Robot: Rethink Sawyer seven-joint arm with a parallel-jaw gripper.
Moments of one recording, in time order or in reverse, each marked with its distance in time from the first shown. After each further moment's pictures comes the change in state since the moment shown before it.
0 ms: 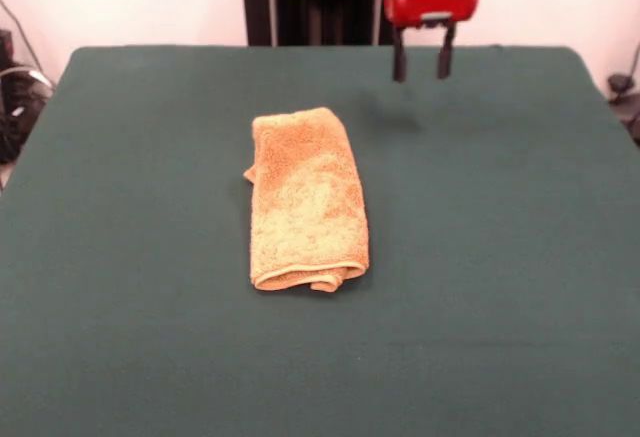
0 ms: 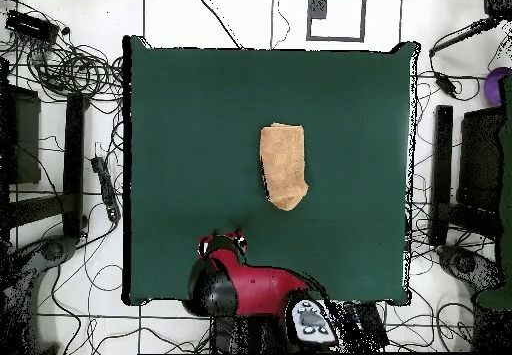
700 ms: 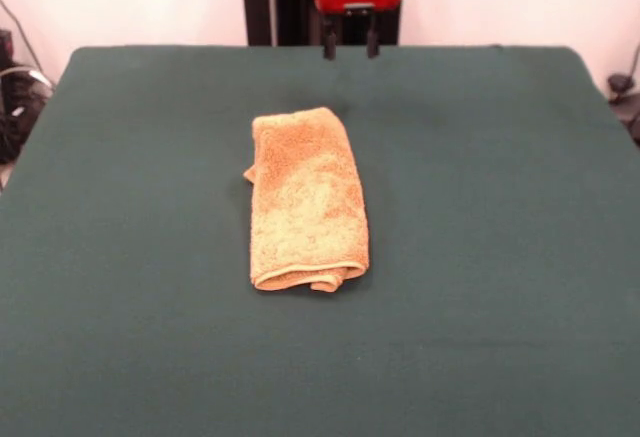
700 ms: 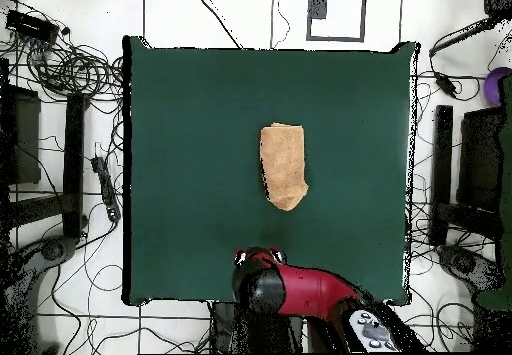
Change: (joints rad) arm -0.190 -0.038 0.000 -0.013 -0.075 0.288 0.000
